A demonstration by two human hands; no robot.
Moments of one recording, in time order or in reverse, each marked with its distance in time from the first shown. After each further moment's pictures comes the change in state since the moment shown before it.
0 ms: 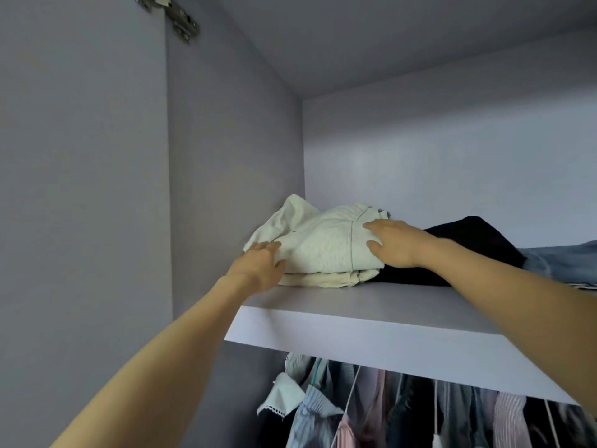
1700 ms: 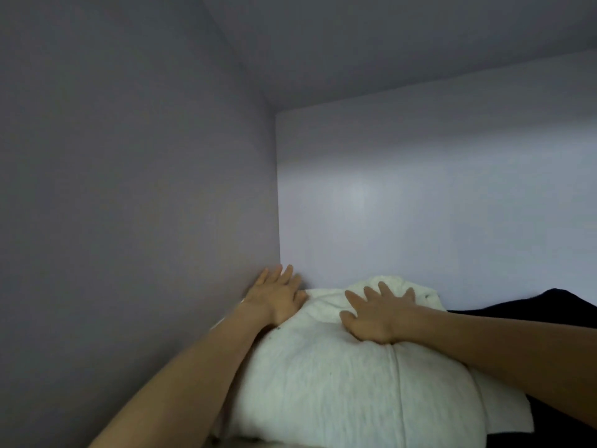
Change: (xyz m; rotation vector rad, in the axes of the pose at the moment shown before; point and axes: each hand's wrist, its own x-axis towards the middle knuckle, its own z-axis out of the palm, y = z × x) left_hand 0.300 -0.003 0.080 0.222 -0.119 0.270; right_hand 0.223 0.036 0.069 -0.162 -0.203 0.234
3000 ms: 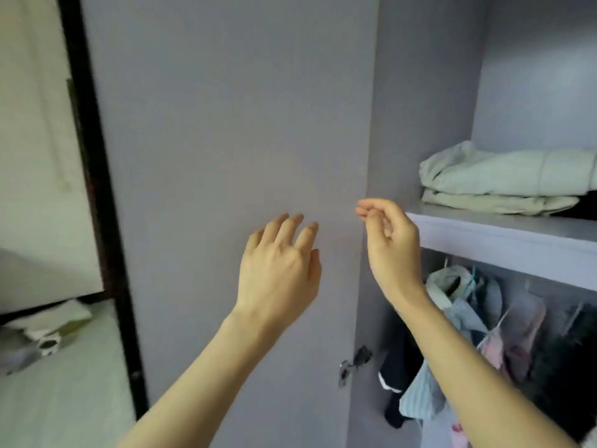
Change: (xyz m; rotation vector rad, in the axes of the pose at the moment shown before) left_hand -0.622 0.080 -0.082 0.254 0.636 -0.439; right_hand -0.440 -0.238 0.028 1.655 0.525 -0.594
